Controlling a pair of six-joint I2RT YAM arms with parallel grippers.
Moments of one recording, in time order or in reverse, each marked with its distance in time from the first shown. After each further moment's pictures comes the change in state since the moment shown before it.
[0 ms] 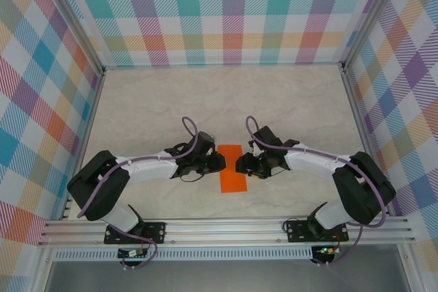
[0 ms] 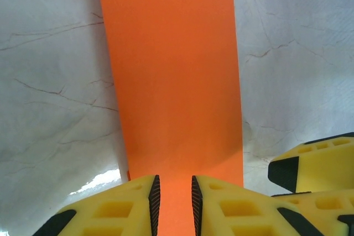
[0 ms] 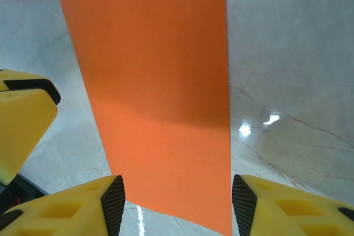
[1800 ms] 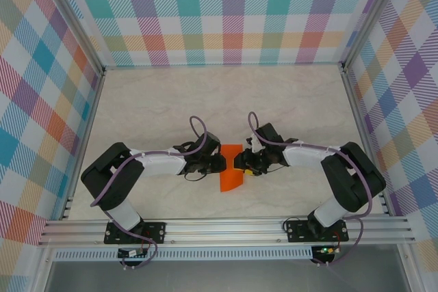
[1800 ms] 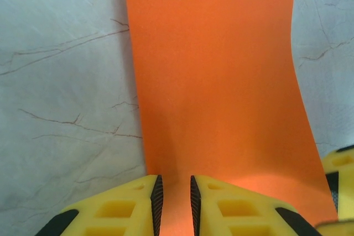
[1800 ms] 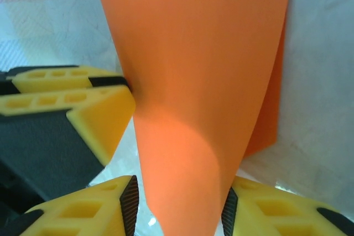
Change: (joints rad) left arm -0.006 0.122 0.061 -0.035 -0.044 0.069; right arm -0.086 0.110 -0.010 0.172 -0.187 0.000
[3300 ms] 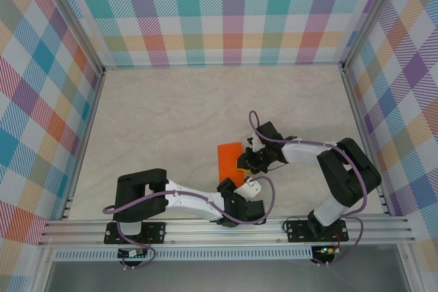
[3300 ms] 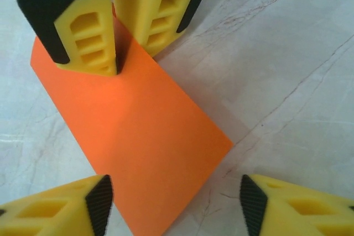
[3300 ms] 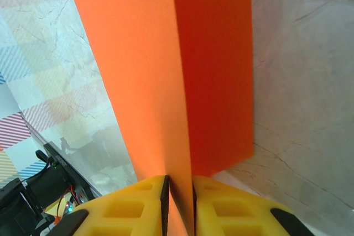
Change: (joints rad) left arm -0.680 0.183 0.265 -0.420 -0.911 0.323; right arm -0.019 0.040 0.017 -0.016 -0.036 0.011
